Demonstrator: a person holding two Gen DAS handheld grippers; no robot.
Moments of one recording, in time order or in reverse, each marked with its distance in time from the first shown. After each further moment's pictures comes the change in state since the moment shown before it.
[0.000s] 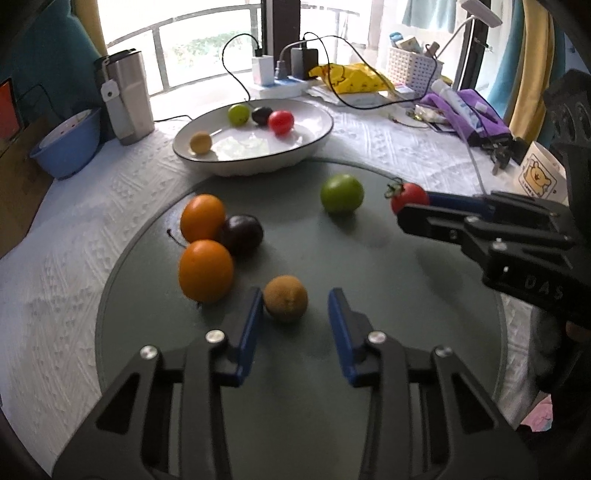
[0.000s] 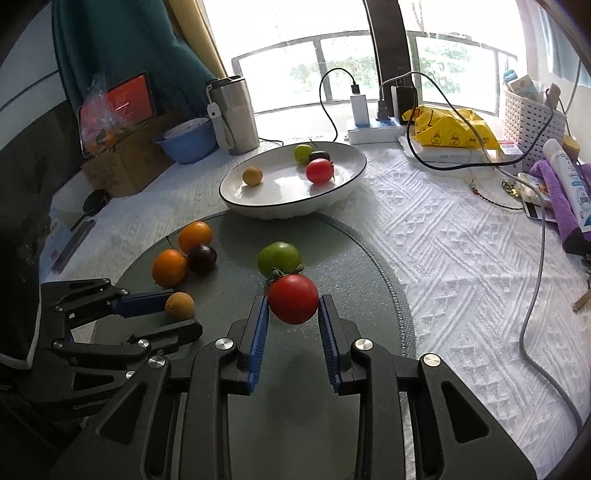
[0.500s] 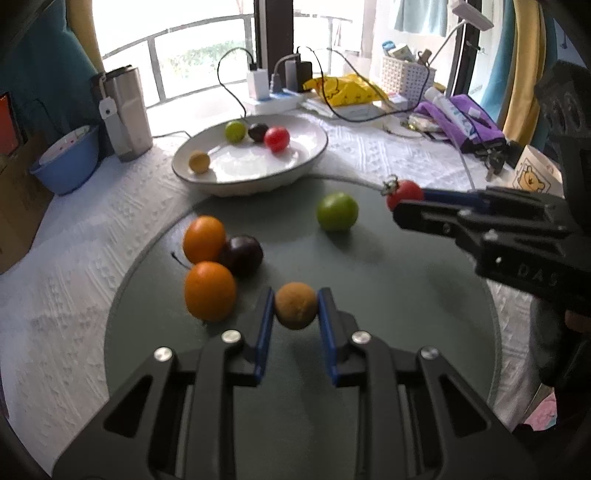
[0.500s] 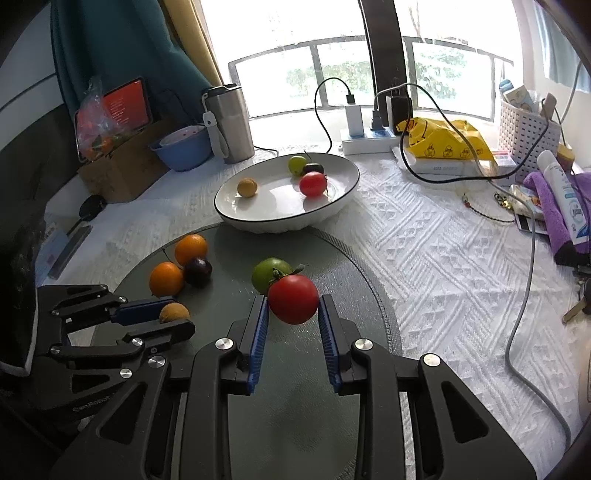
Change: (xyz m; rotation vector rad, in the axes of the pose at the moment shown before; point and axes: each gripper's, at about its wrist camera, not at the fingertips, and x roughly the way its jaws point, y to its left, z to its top) left arm -0.011 -0.001 0.008 0.030 -0.045 -0.006; right arm -0.005 0.003 0.011 -0.010 -0.017 -0.024
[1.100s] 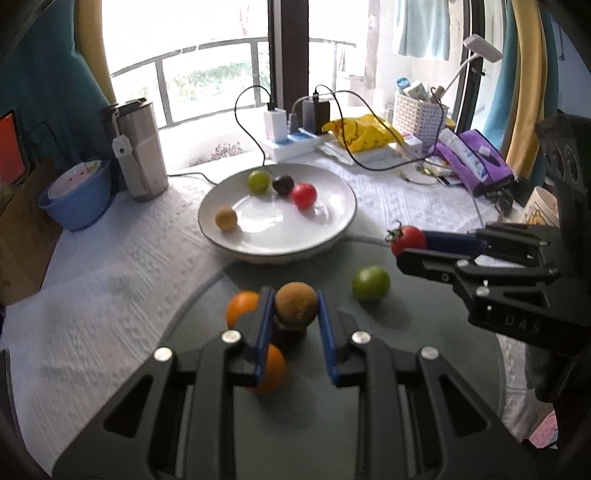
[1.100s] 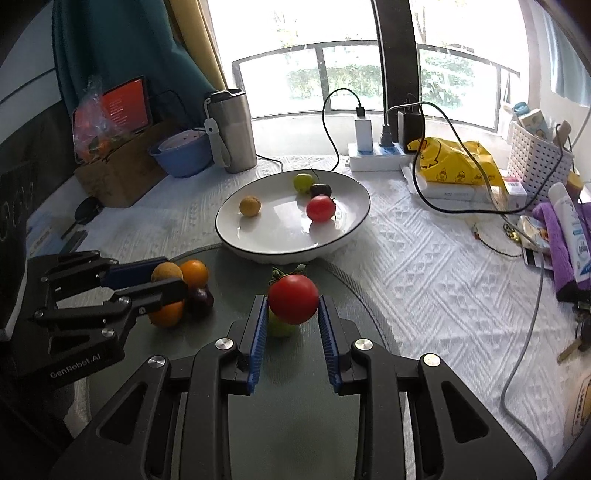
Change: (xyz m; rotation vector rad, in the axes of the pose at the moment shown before) left arm -0.007 0.031 0.041 -0.002 -0.098 0.009; right arm 0.015 0.007 0.032 -0.030 0.000 -0.010
